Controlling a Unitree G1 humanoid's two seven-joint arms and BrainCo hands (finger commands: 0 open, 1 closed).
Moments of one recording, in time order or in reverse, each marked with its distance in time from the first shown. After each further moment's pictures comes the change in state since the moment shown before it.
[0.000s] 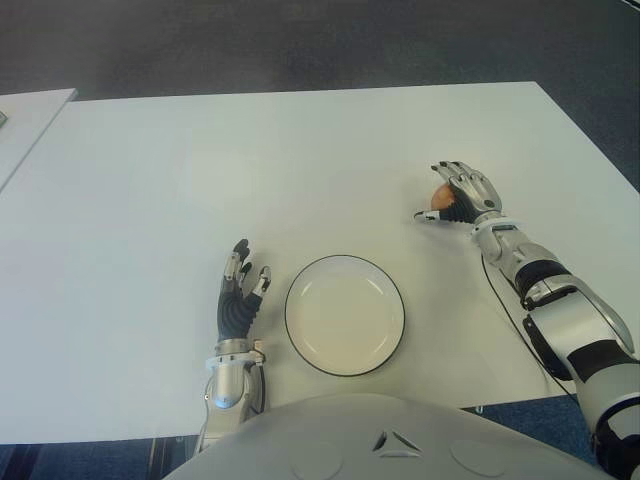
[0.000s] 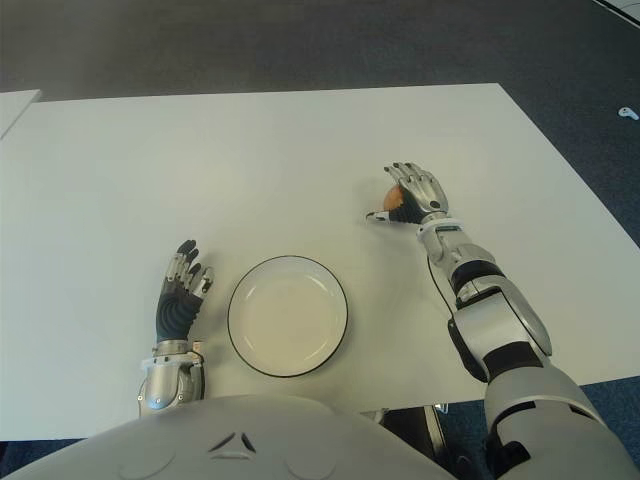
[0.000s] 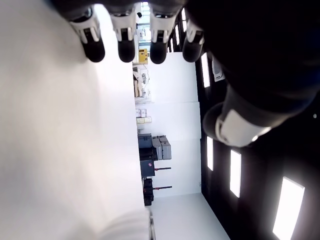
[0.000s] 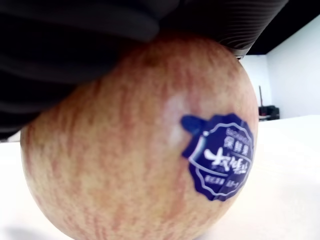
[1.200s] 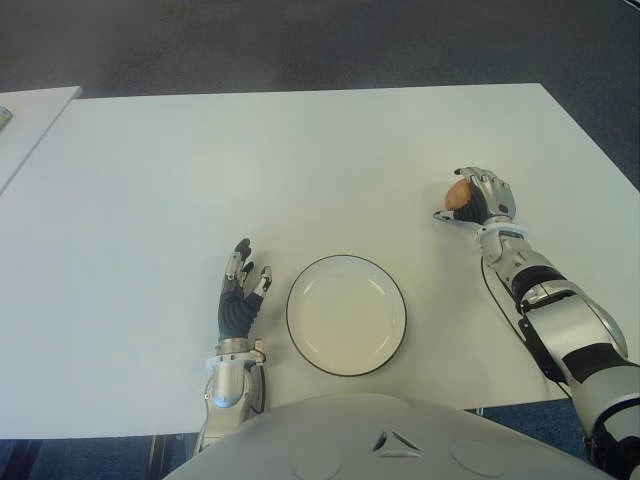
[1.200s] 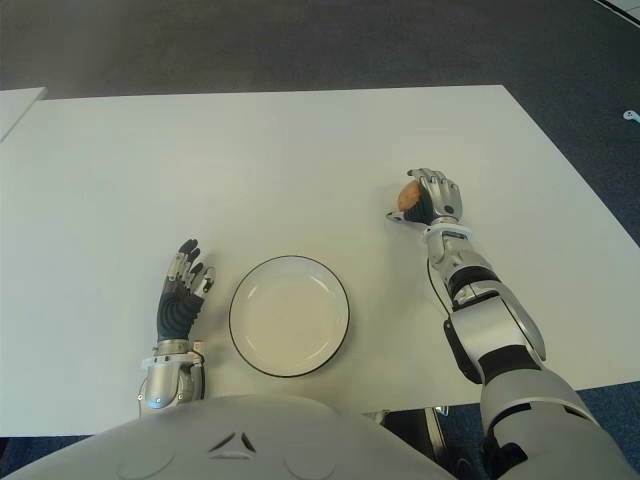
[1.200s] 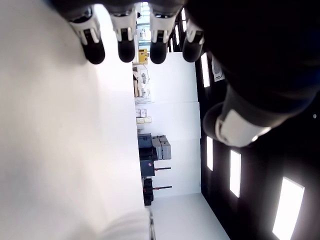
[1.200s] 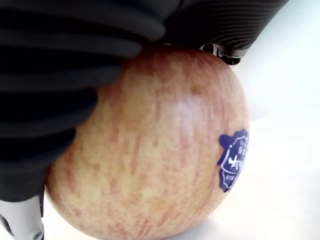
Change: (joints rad) left arm -0.003 0.002 0.001 0.000 0.000 0.001 -0.004; right arm 0.027 0.010 -0.062 0.018 0.087 0.093 -0.067
